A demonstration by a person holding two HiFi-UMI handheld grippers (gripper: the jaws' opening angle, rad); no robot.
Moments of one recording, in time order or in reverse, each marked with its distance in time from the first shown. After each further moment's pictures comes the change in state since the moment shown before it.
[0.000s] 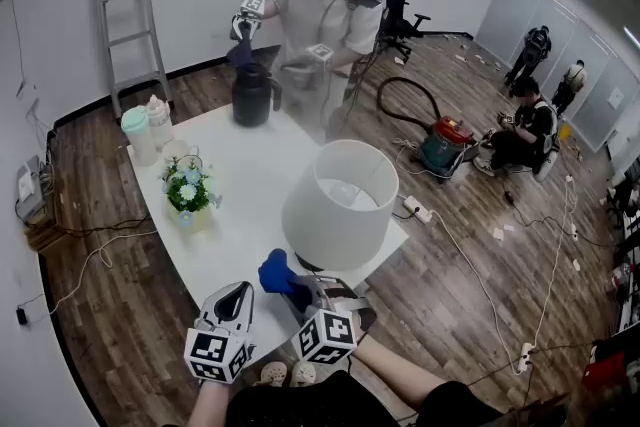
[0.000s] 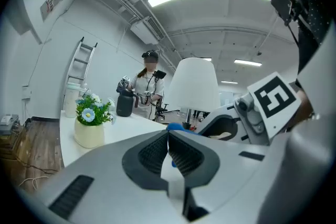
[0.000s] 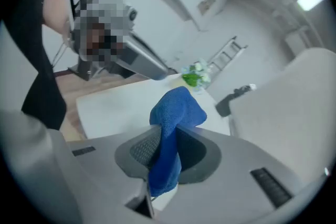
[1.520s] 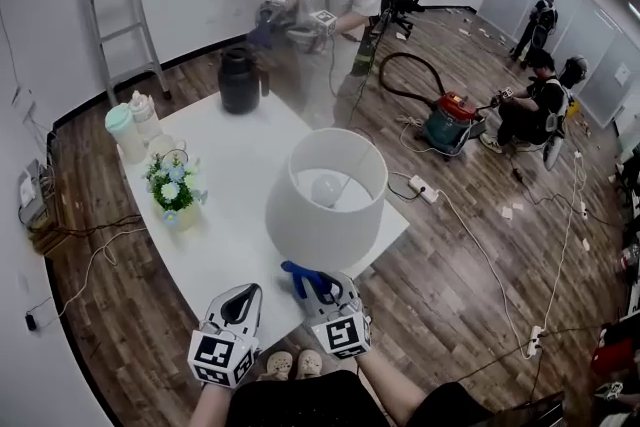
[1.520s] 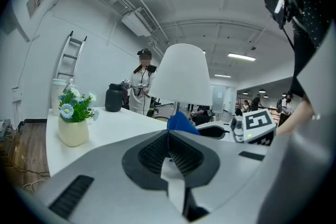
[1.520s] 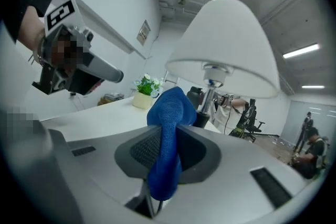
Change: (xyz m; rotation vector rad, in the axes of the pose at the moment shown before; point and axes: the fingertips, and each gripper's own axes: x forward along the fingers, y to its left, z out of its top) left arm 0.025 -0.037 -0.009 0.039 0.084 -0.065; right arm -0.009 -0.042 -0.074 0.514 -0.327 -0.323
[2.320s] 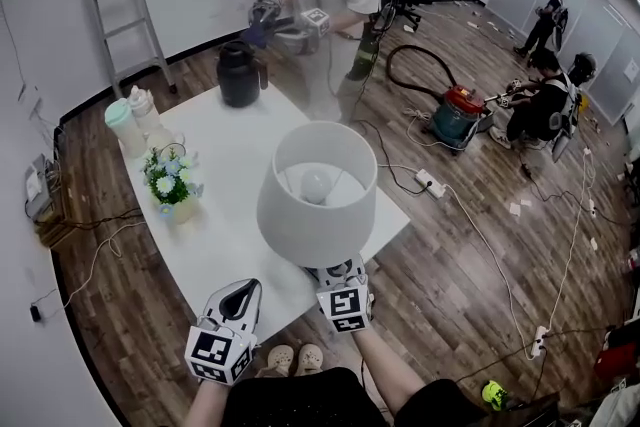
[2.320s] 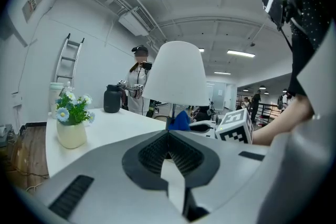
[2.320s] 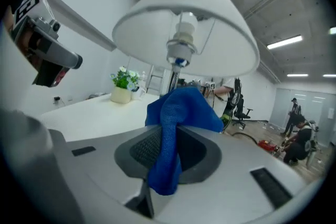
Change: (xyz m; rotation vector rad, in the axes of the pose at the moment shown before) left arm 0.008 -0.019 0.007 0.028 0.011 0.007; right arm 0.019 -0.065 -0.030 0.113 0.057 -0.127
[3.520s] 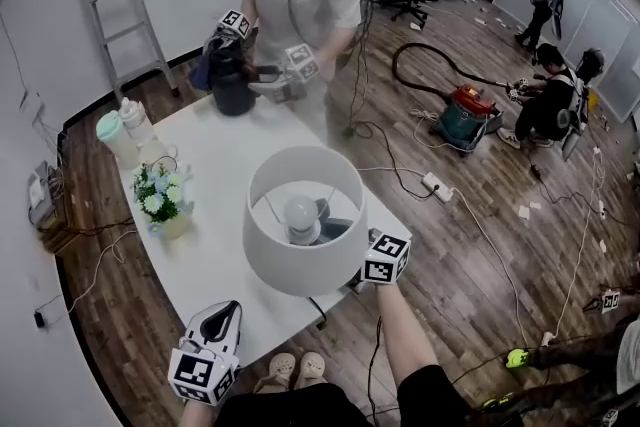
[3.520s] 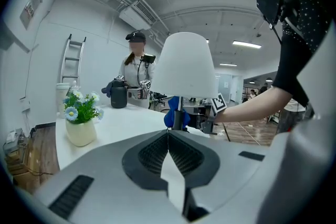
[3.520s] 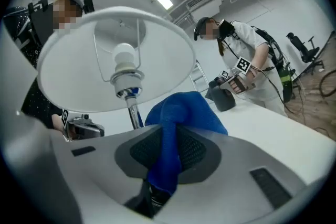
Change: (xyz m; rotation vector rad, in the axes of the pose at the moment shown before) left arm -0.001 0.019 -0.009 0.015 0.081 0.072; right arm 0.056 -0.038 0.036 0.511 -0.257 0.807
